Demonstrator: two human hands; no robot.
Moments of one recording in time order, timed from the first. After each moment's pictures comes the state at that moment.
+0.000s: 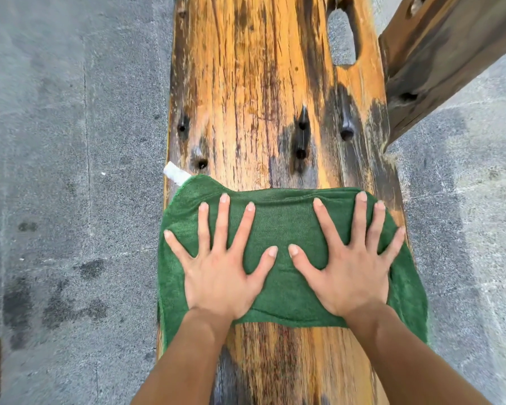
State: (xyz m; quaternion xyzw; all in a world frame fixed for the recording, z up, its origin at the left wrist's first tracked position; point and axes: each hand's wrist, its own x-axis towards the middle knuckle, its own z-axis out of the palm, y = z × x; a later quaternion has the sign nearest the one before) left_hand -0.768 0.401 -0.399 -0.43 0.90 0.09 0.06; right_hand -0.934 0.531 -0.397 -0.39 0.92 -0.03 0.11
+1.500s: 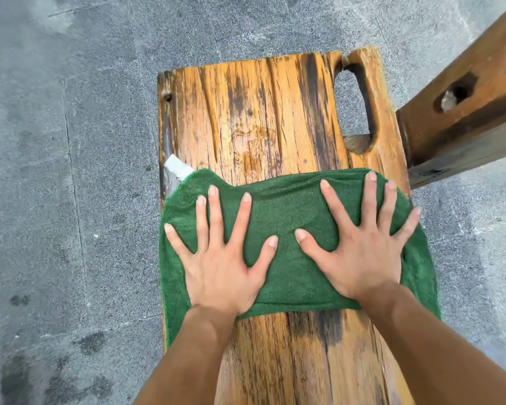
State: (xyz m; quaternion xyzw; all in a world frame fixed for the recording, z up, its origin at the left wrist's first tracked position) left_hand -0.887 0.234 -0.397 -0.44 0.89 0.11 0.04; right_hand -1.064 0.360 -0.395 -0.36 0.92 -0.02 0.12
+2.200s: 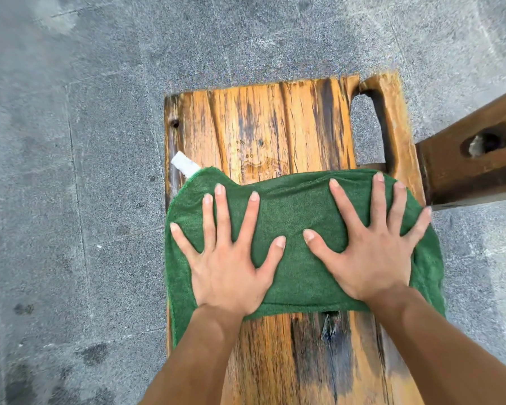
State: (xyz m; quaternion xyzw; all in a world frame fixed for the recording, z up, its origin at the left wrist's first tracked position) left_hand -0.925 0.189 -0.397 -0.44 0.89 0.11 0.06; right_hand -1.103 0.313 -0.397 -0.37 0.92 -0.02 0.11
